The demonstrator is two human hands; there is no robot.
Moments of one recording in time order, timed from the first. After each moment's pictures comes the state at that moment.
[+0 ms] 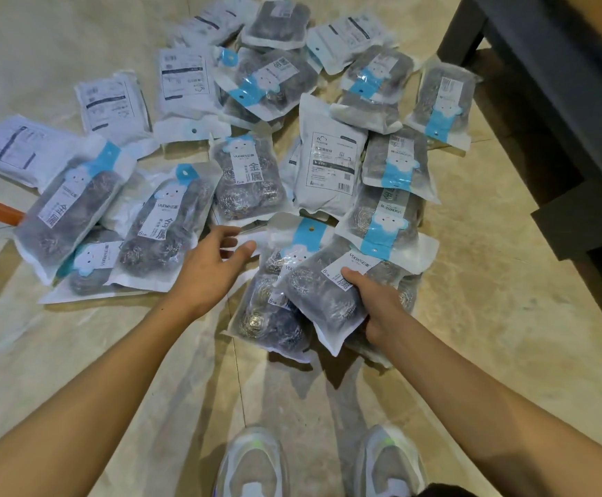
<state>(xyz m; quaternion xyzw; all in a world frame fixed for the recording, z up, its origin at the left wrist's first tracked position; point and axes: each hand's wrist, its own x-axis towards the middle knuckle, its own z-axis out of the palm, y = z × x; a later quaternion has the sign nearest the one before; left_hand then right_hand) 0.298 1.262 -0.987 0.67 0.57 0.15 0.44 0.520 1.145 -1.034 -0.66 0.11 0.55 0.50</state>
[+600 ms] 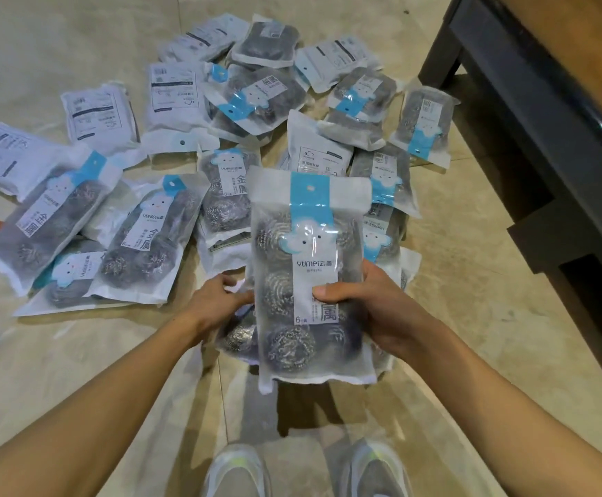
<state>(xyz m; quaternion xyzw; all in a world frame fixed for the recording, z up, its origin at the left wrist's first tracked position) 0.304 1.257 -1.041 0.55 0.63 -0.01 0.55 0.535 1.136 -0.952 -0.54 -0.21 0.67 0.46</state>
